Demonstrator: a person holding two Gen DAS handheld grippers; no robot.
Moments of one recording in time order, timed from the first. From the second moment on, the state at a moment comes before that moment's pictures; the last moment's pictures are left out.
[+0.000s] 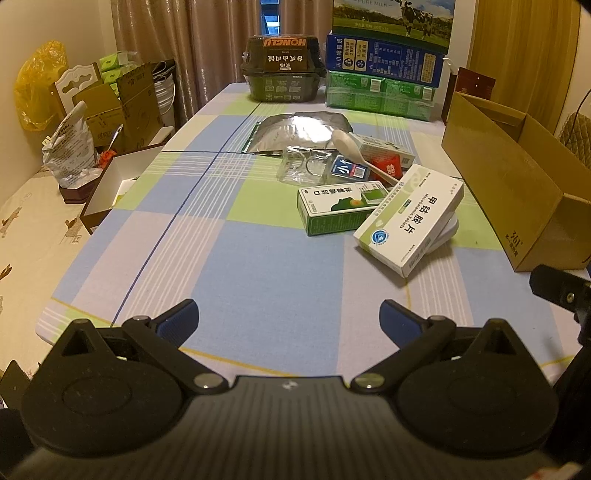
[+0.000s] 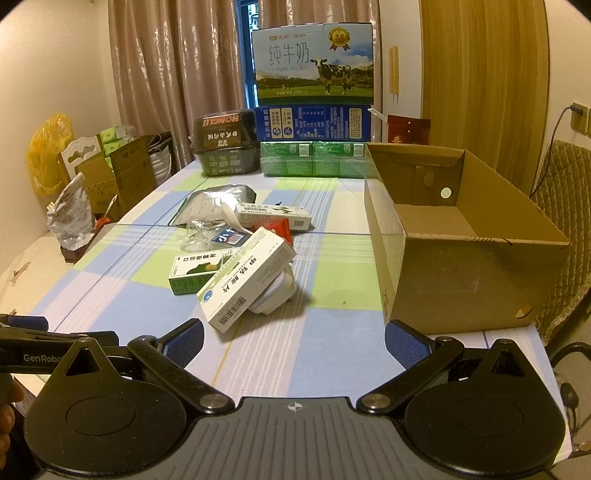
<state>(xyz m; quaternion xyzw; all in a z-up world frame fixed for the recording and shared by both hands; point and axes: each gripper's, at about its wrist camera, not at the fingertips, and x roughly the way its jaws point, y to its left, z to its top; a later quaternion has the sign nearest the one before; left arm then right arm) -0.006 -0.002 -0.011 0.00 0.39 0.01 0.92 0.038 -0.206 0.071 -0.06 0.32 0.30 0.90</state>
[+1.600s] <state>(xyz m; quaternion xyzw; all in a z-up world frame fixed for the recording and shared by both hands) 0.002 -0.003 -0.001 -0.04 0.40 0.01 0.92 0.042 -0.206 0.070 -0.06 0.31 0.32 0.89</state>
